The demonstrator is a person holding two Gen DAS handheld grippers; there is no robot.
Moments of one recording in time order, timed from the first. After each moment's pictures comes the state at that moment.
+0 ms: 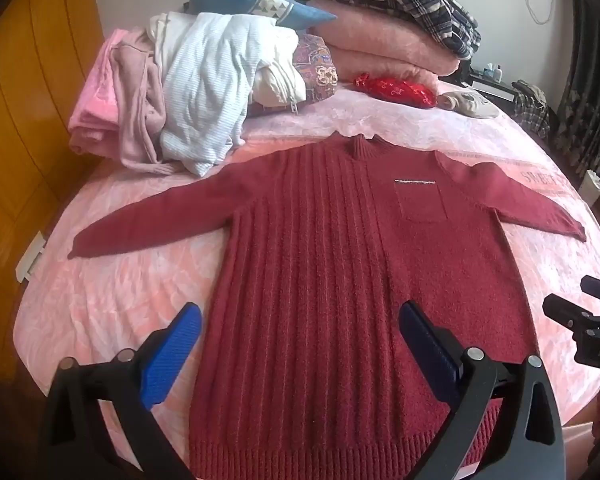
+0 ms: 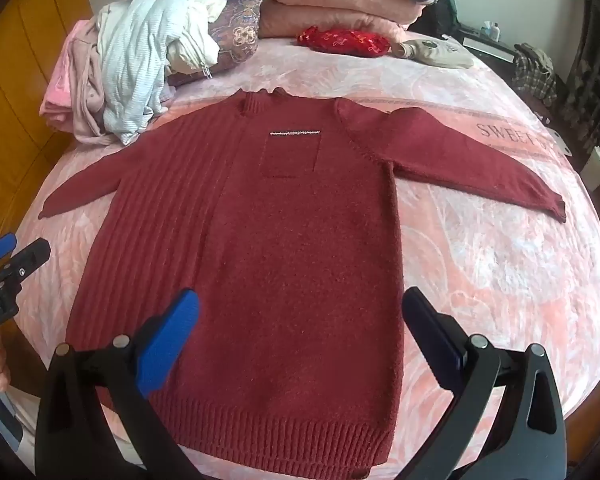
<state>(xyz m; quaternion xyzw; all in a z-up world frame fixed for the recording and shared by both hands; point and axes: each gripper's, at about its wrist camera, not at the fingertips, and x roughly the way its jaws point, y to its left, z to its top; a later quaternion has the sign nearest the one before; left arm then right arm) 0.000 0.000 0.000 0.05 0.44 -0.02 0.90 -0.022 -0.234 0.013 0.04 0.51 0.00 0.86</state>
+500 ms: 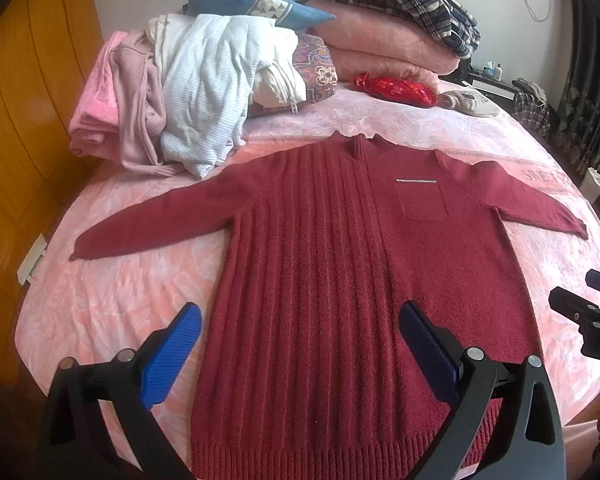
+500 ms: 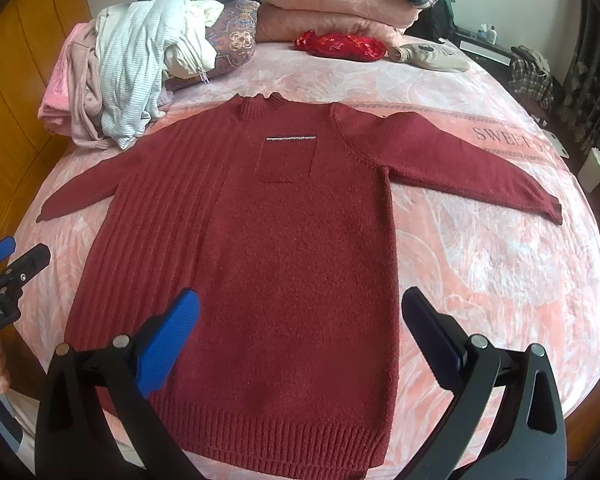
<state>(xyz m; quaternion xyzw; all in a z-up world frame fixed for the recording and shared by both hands) 0.001 0.000 -0.001 0.05 0.44 -0.02 0.90 -0.020 -0.237 0.017 0.03 0.50 0.00 0.86</state>
